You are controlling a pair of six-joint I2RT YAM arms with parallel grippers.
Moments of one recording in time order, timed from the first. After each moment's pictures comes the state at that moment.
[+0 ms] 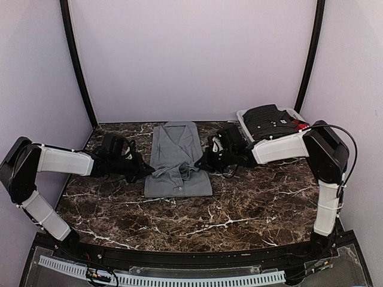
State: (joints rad) left arm -0.45 1.53 0.73 0.09 0.45 -1.06; right arm 0.74 1.95 1.21 0.07 -0.35 0.88
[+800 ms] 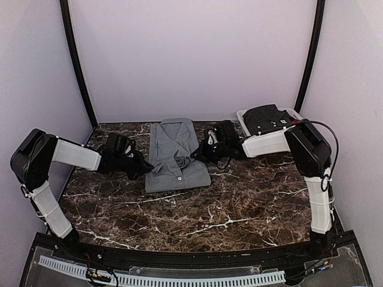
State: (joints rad) left arm -0.38 1.72 0.82 0.14 0.42 -1.05; right arm 0.67 2.16 1.43 0.11 -0.40 0.86
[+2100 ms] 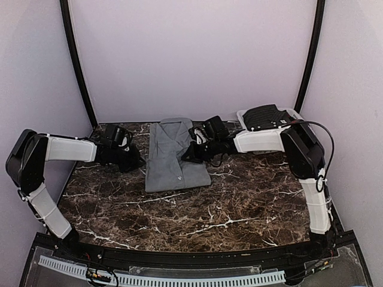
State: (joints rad) left arm -0.36 1.65 0.93 -0.12 0.24 -0.81; right arm 0.72 2.22 1.63 -0.12 -0.47 0.60
